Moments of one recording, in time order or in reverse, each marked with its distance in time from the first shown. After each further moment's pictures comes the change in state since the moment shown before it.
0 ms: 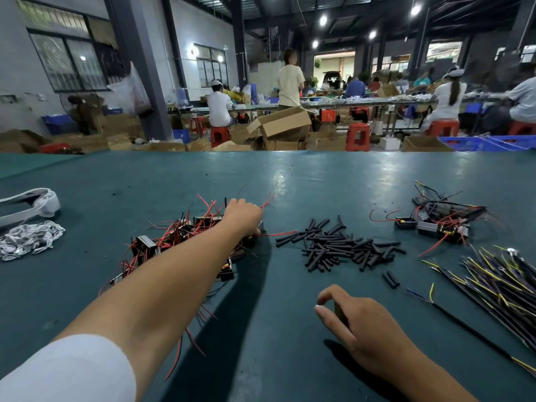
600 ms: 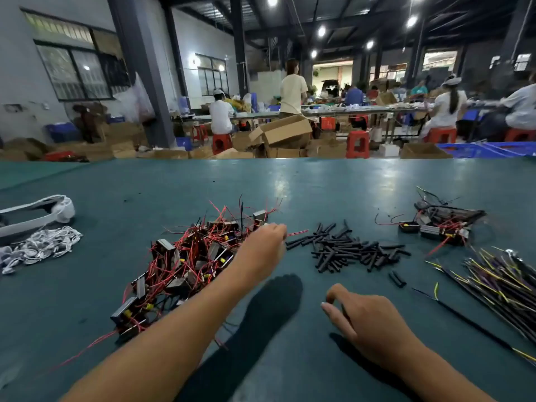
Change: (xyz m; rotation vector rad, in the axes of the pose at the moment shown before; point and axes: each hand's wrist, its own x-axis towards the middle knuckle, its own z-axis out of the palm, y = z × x) left_hand -0.116 0.037 -0.010 -0.528 0.376 0.108; right_hand 0.006 -0.020 0.005 -0.325 -0.035 0.029
